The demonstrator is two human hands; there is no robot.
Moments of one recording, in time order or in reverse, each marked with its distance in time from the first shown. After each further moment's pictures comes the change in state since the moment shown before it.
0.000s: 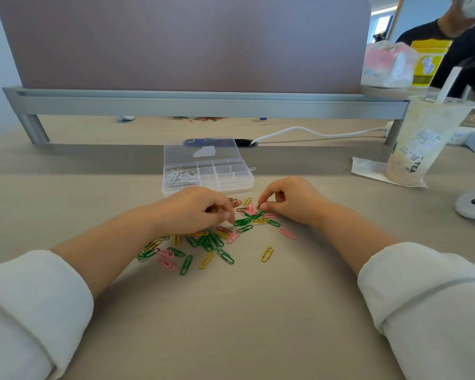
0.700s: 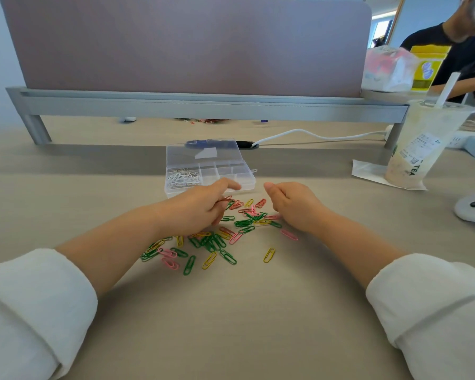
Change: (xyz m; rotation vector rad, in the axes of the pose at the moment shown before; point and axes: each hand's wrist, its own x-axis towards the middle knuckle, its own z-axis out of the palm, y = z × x) left_hand 0.003 0.002 0.002 -0.031 0.041 -0.008; right_hand -0.016 -0.023 0.002 0.127 0.062 0.115
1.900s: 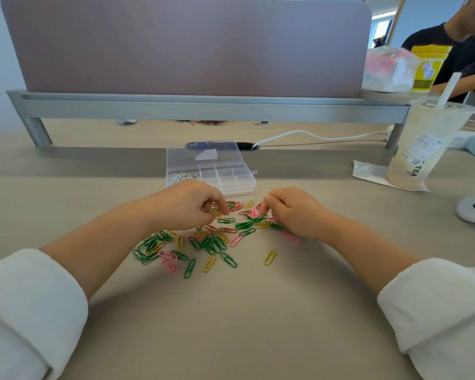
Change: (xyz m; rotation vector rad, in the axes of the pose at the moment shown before) left_hand -0.005 -0.002 -0.019 0.163 0.002 -0.018; right_hand -0.006 0.001 -0.001 0.079 -0.113 -0.028
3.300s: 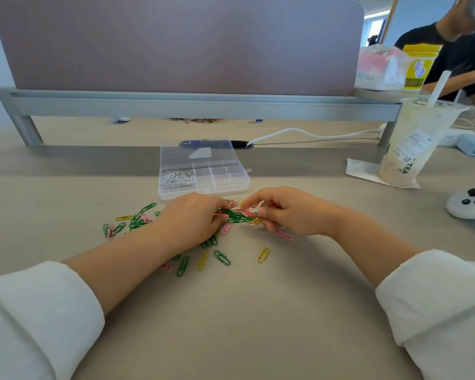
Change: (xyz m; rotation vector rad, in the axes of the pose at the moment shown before) left_hand 0.007 0.010 0.039 0.213 0.270 -0.017; right_hand -0.007 -0.001 -0.011 0.078 -0.238 -0.134
